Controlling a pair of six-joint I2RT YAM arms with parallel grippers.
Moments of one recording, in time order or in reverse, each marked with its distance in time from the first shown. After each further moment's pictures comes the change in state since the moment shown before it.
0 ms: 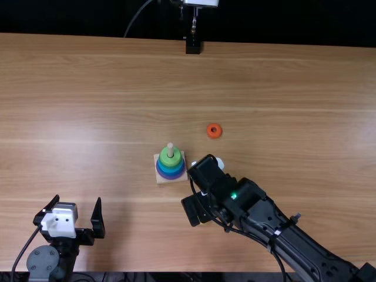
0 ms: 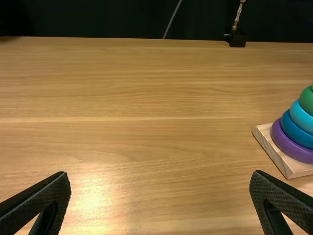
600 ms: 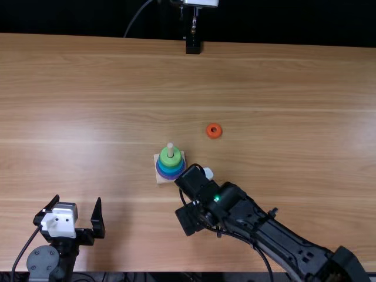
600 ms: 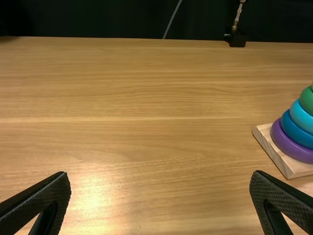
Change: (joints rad) left arm 0.000 0.000 0.000 0.000 0.000 0.000; right arm 0.068 0.113 -0.017 0.017 0.003 0.003
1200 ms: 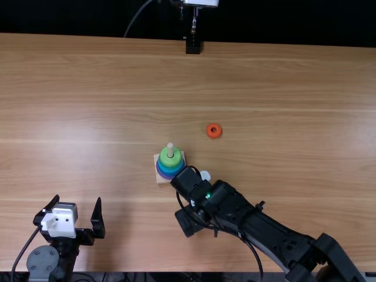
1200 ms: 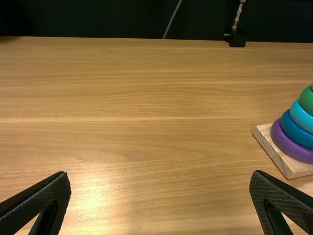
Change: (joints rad) left arm 0.000 0.000 0.000 0.000 0.001 0.000; right arm 0.004 0.073 0.000 0.019 0.013 0.000
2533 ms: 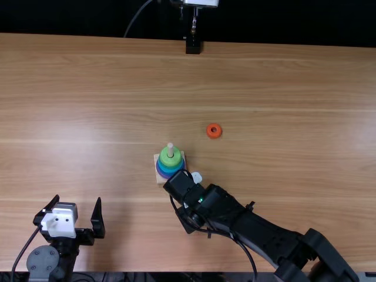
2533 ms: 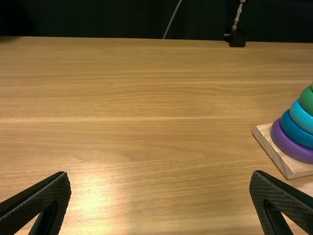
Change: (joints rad) left arm 0.000 0.000 0.000 0.000 0.000 0.000; right arm 0.039 0.043 -0.010 0.070 0.000 -0.006
